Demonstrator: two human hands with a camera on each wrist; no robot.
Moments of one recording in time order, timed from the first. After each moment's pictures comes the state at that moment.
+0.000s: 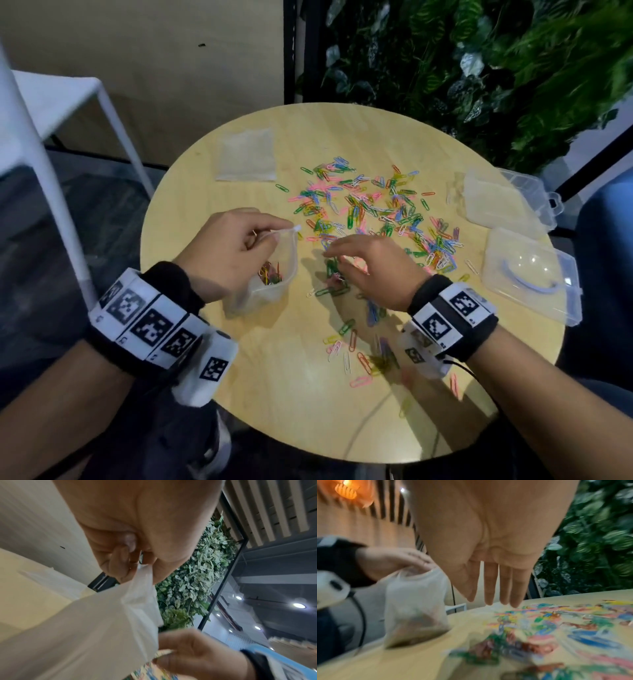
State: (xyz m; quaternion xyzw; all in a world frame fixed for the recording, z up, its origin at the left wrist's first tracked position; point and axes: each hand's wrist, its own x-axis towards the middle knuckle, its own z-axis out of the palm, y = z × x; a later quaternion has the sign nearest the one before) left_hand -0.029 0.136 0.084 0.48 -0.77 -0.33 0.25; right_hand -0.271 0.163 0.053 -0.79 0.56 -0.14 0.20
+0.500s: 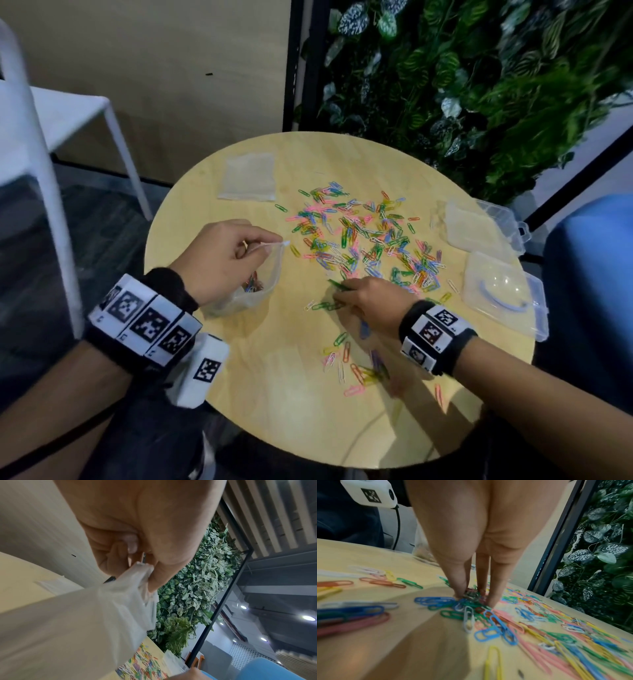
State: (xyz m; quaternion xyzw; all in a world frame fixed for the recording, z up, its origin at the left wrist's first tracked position) left_hand -0.004 0.133 0.090 0.47 -0.77 -0.33 0.27; right_hand -0.283 0.168 0.027 -0.84 0.51 0.15 0.08
